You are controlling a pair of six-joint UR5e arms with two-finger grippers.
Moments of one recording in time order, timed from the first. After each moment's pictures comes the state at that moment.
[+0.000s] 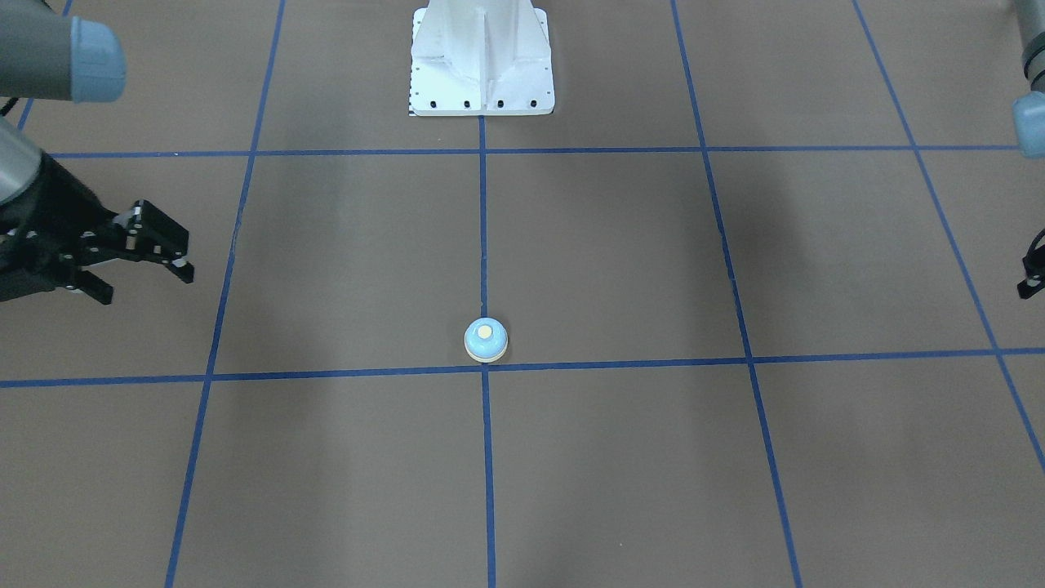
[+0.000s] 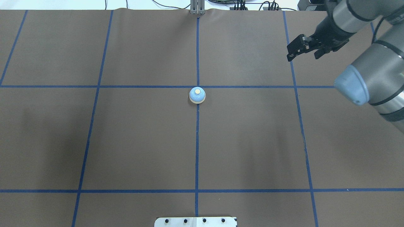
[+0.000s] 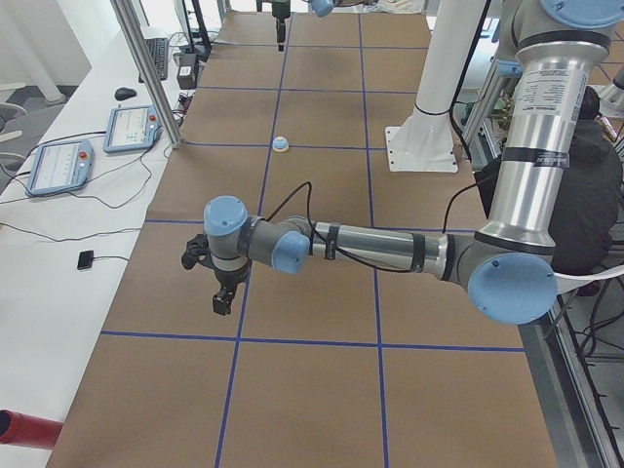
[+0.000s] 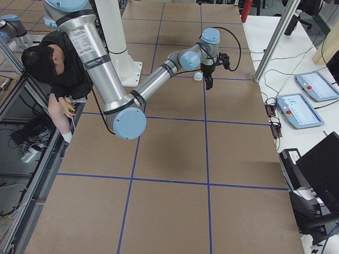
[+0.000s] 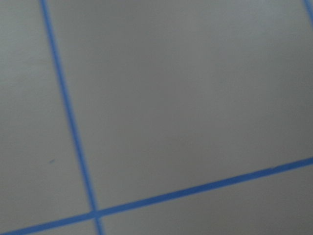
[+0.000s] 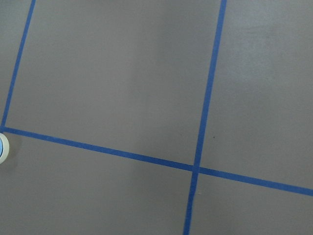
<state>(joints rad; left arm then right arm) -1.47 -1.67 -1.53 -1.73 -2.26 0.06 1.00 -1.09 1.85 -1.64 2.22 0.69</state>
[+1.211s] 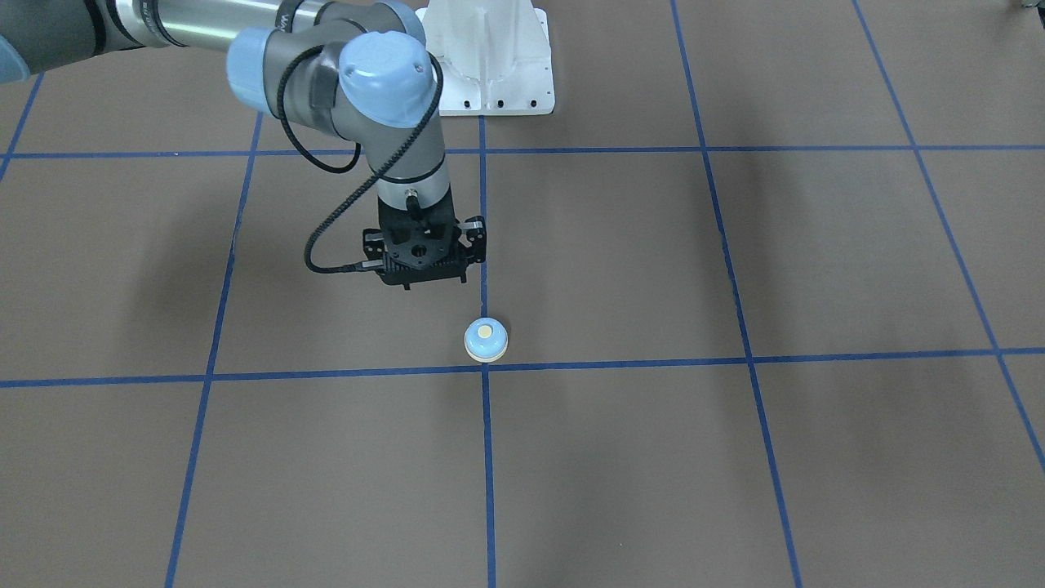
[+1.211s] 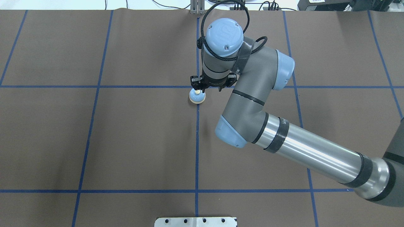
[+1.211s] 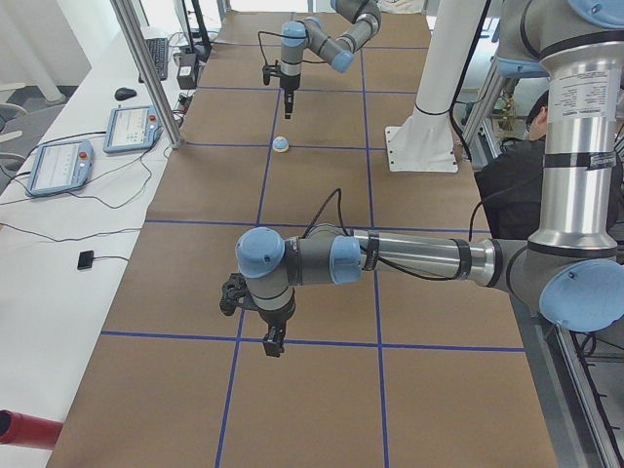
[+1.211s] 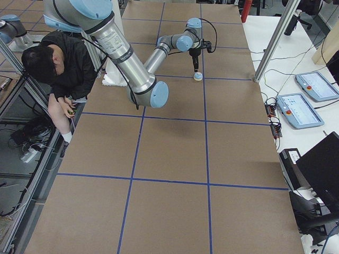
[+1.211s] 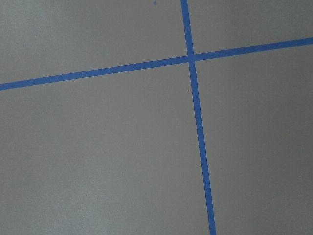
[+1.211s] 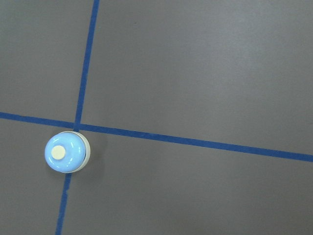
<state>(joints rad) -1.60 -1.53 -1.70 -1.41 -2.31 0.22 0.62 -0.71 1.46 -1.56 1.88 1.03</state>
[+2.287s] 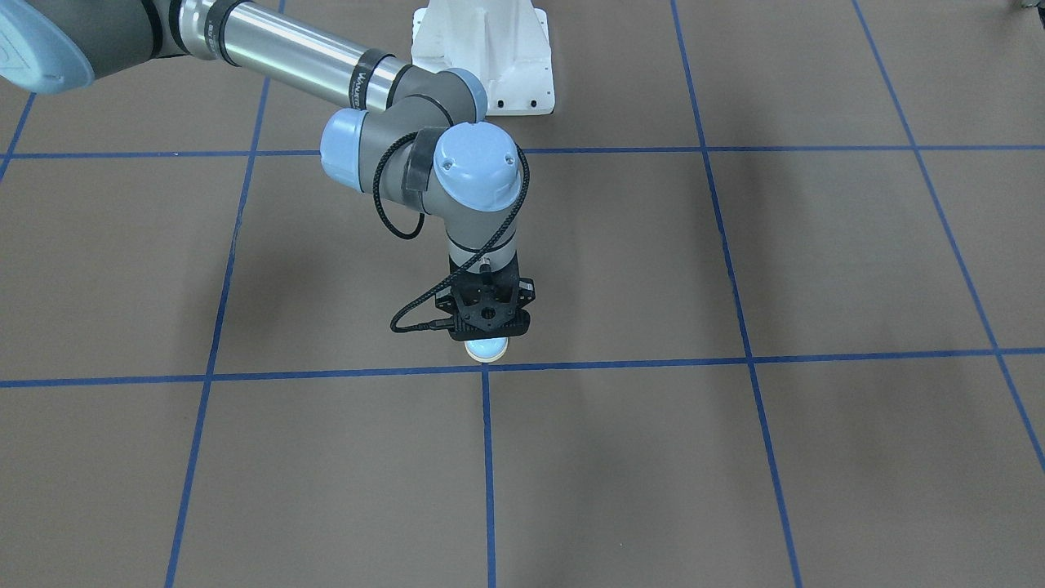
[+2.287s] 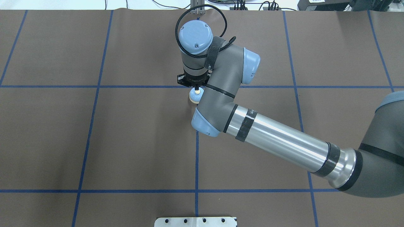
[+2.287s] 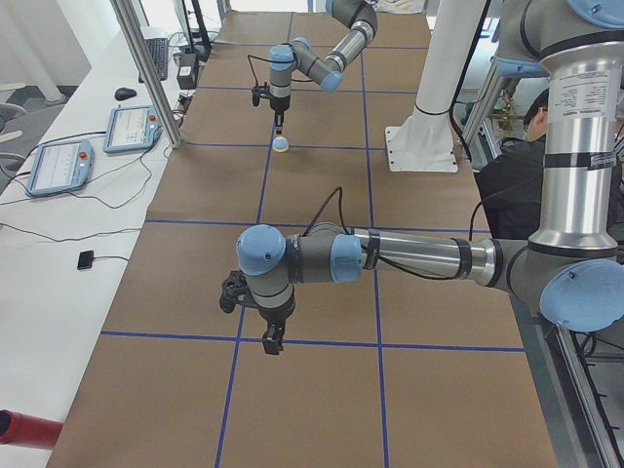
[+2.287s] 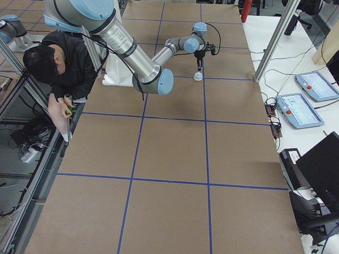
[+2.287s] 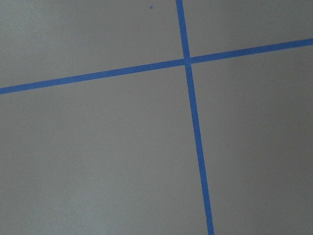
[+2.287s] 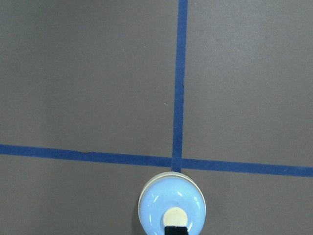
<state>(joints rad) -1.60 -1.52 -1.71 -1.41 -2.31 0.22 0.61 -0.57 1.21 -1.47 1.88 1.07</state>
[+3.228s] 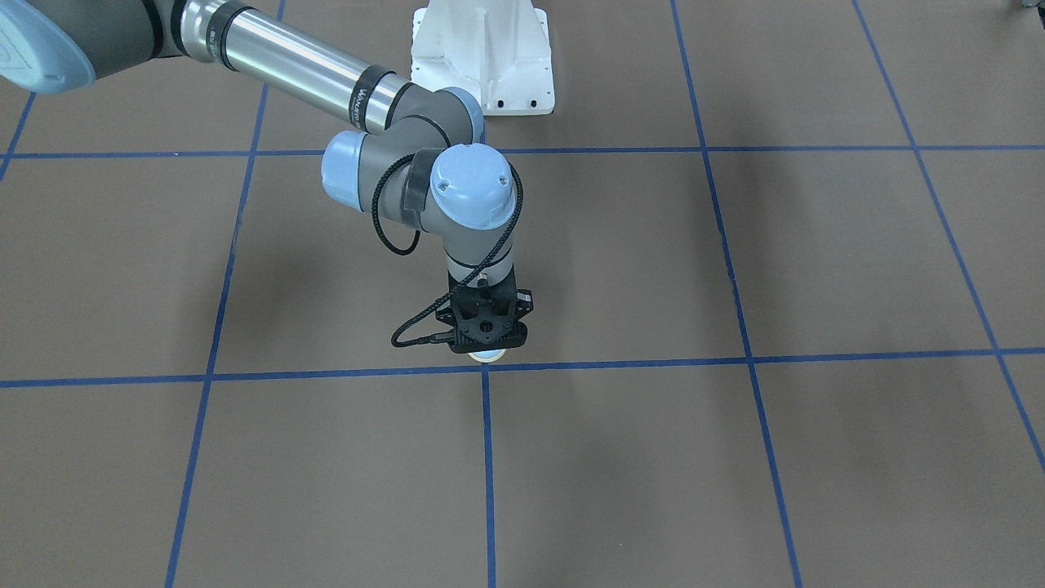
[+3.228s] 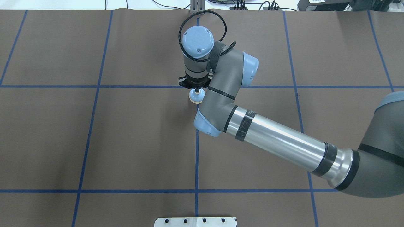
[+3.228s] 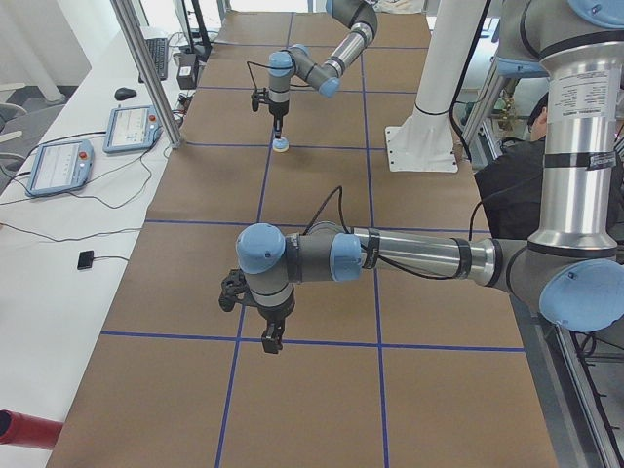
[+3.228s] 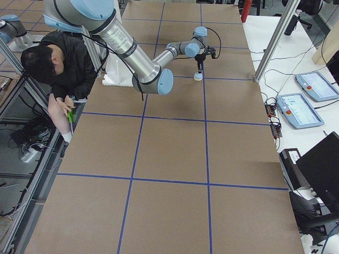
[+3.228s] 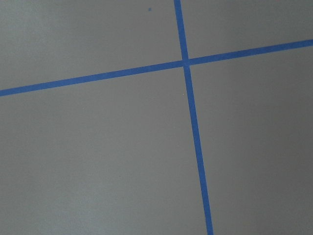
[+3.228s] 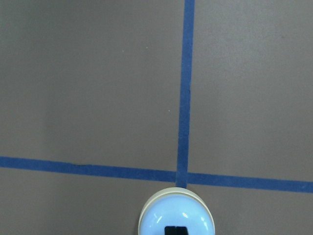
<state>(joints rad) -1.60 -1.53 -1.71 -1.41 -2.31 0.22 0.61 -0.57 1.15 -1.40 1.89 1.07</state>
